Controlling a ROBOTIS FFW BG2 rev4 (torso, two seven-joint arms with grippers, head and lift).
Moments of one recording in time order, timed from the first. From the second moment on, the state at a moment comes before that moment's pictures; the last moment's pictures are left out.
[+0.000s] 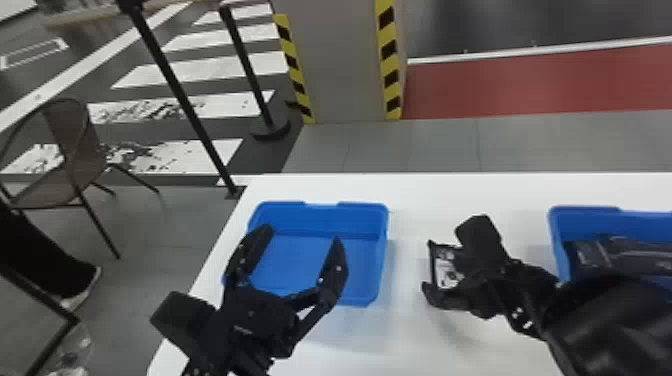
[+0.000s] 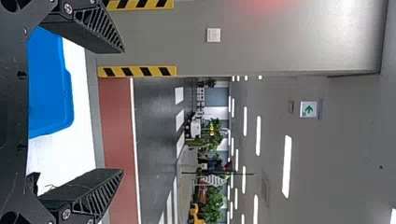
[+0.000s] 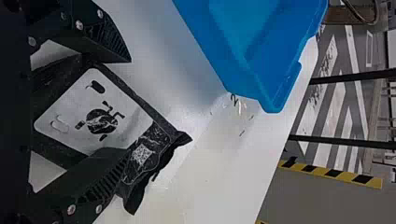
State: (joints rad) left arm 0.74 0.07 0.07 -2.31 0.07 -0.06 -0.13; right arm -0.33 -0.15 0.67 -1.26 -0.16 0.58 0.26
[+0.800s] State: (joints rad) left arm 0.76 0.07 0.08 -2.31 0.08 -0.08 -0.13; right arm -0.25 -0.16 0.56 -1.42 -0.14 0.52 0.23
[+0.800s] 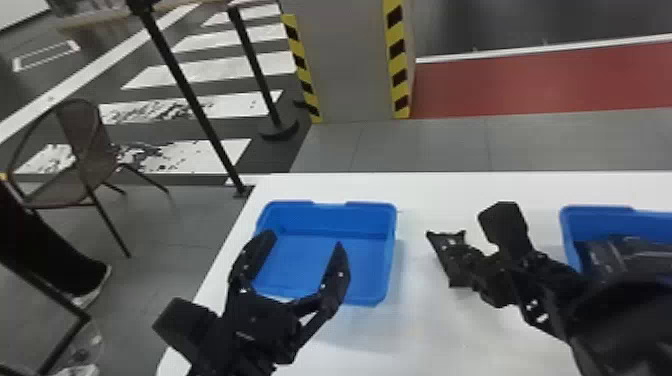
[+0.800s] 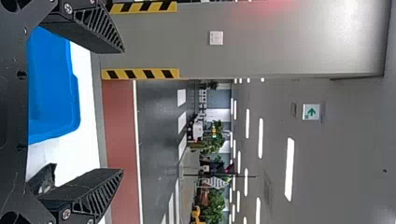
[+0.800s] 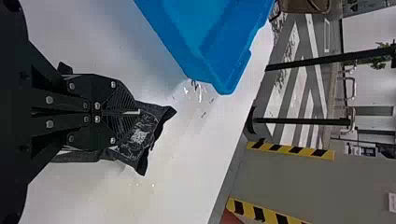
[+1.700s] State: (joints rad) left arm 0.79 0.06 0.10 -2.31 0.08 -0.10 -0.13; right arm 0.10 -0.15 0.12 -1.99 0.02 0.53 0.21
